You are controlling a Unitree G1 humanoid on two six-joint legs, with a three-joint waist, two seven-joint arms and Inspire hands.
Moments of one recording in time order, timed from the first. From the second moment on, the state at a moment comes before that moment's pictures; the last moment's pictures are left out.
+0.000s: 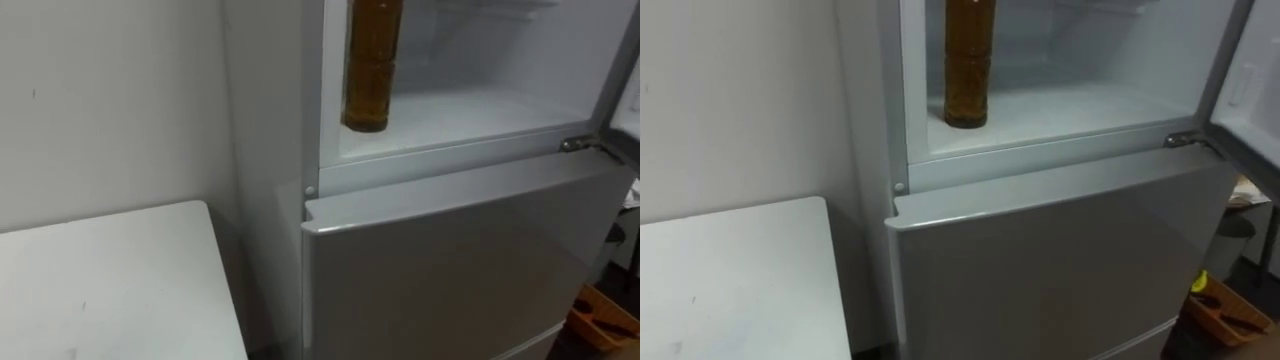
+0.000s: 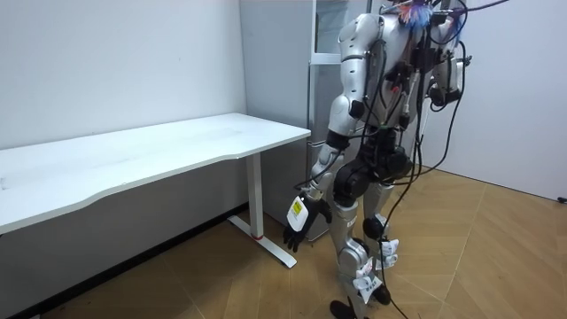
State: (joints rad) left arm 0.32 0.24 0.14 1.19 0.14 -0.09 0.08; right arm 0.23 -0.39 -0.45 -0.26 0.50 -0.26 -1.14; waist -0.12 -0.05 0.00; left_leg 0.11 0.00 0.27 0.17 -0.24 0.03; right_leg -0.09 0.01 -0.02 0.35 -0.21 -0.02
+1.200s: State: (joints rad) left arm 0.32 0.26 0.09 1.20 0.14 -0.04 0.10; right arm 0.18 -0.42 -0.37 -0.46 0.26 -0.28 -0.86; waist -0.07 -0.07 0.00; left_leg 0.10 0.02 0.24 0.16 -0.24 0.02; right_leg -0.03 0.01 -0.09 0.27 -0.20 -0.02
